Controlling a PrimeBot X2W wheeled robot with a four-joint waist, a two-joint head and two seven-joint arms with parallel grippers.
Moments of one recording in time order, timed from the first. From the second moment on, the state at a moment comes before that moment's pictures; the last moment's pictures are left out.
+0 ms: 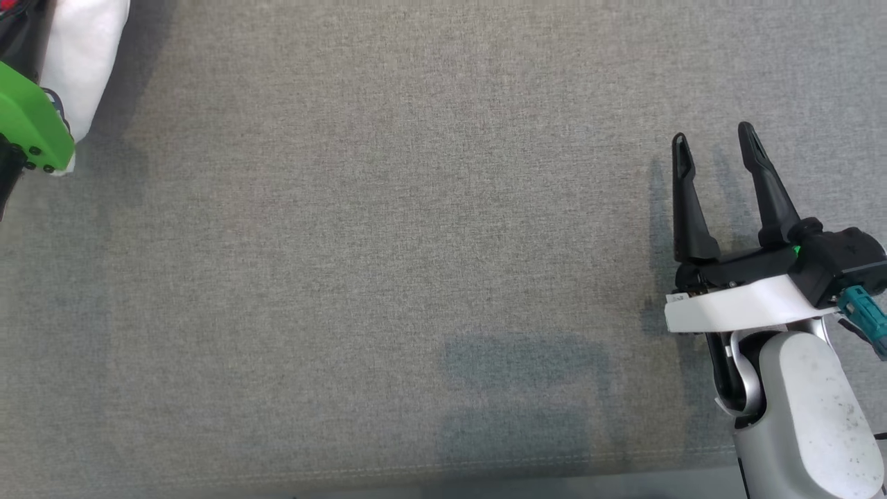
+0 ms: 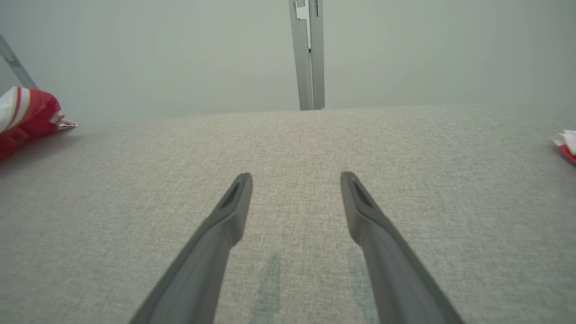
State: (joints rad) left arm -1.08 0.67 -0.75 0.65 -0.88 -0.13 -0.02; right arm -0.30 -0.05 0.02 -0.01 0.10 0.13 -0.24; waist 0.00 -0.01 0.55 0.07
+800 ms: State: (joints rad) left arm -1.18 0.66 -0.95 0.35 -0.88 -0.13 -0.05; right arm -0.24 -0.05 0.02 0.08 0.18 0.13 -0.26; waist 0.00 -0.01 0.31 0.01
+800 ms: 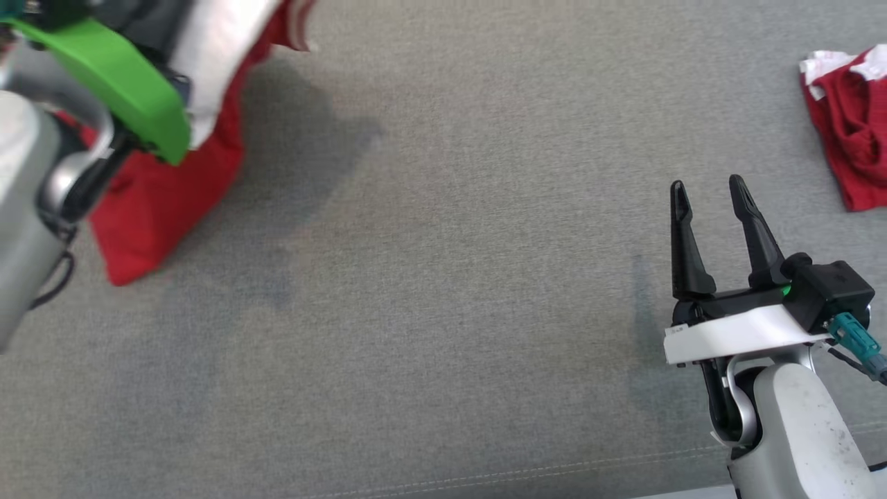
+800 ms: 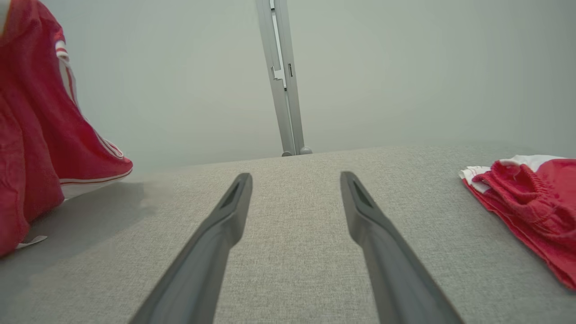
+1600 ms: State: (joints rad) left arm -0.86 0.10 -0.96 0.81 -0.93 -0.08 -0.26; right arm -0.21 -0.05 0.06 0.11 0.25 0.13 -0.26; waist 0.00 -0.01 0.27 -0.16
